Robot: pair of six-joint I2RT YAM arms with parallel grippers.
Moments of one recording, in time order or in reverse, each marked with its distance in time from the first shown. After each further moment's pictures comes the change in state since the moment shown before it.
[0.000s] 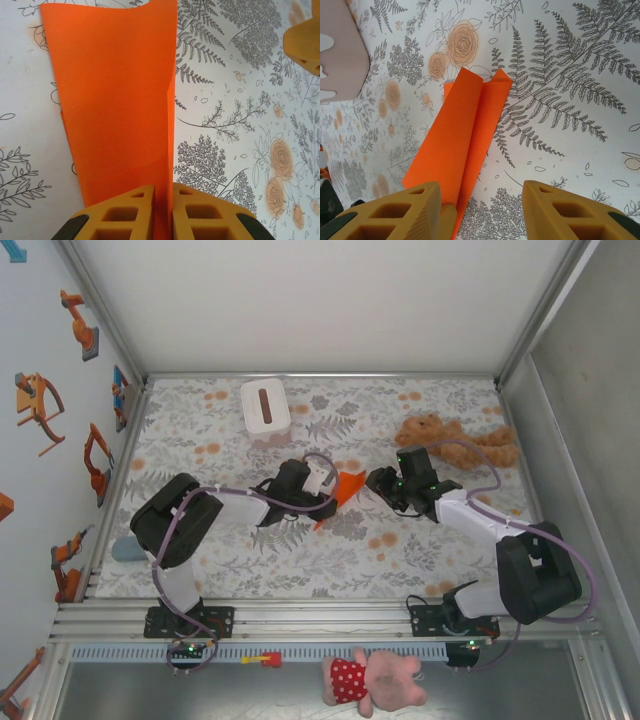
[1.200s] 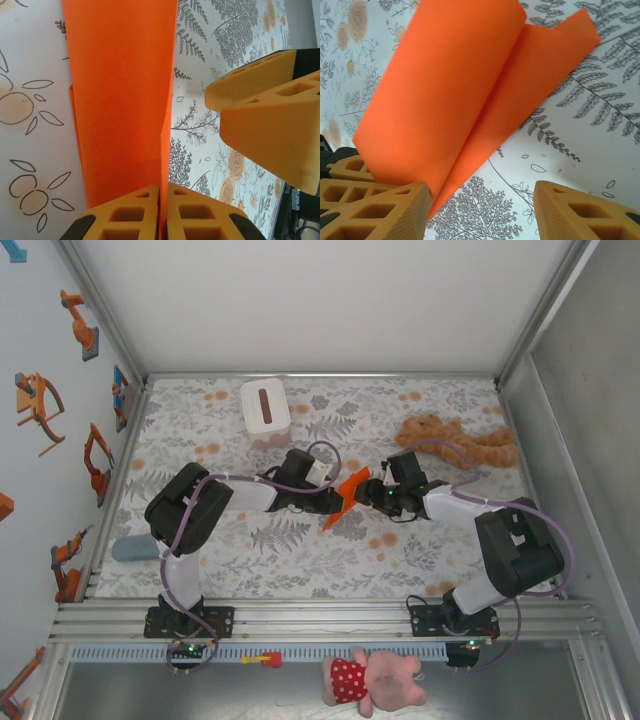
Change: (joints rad) left arm 0.036 0.114 0.158 -0.148 0.232 -0.144; right arm 0.015 0.155 -0.005 0.056 -0.130 -0.264
